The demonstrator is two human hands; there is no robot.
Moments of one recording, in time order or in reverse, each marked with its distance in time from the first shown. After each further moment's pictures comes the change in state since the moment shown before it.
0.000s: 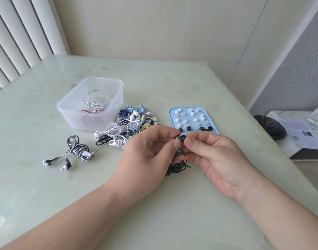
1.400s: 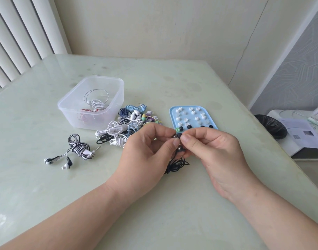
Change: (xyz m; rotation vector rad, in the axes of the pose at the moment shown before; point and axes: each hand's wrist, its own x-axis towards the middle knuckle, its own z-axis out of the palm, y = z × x) left_hand 0.000 -0.002 -0.001 -0.013 0.058 -0.044; right_hand -0.002 0.009 0.003 -0.246 0.101 -0.227
